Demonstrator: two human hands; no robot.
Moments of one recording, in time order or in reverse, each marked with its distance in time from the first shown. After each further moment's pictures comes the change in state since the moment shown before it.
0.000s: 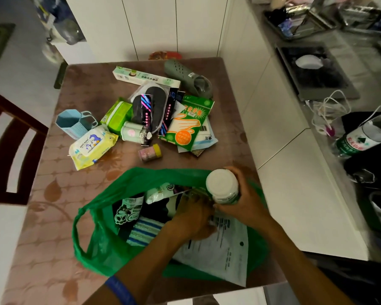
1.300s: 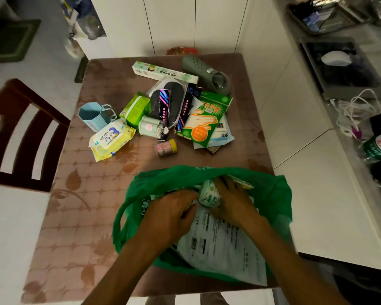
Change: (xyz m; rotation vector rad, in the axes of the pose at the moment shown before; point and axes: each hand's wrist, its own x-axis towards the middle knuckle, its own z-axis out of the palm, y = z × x) left_hand -0.109 -0.025 -0.052 -0.216 0.606 -0.047; right_hand 0.024 0.001 0.061 -0.814 -0.319 0.117
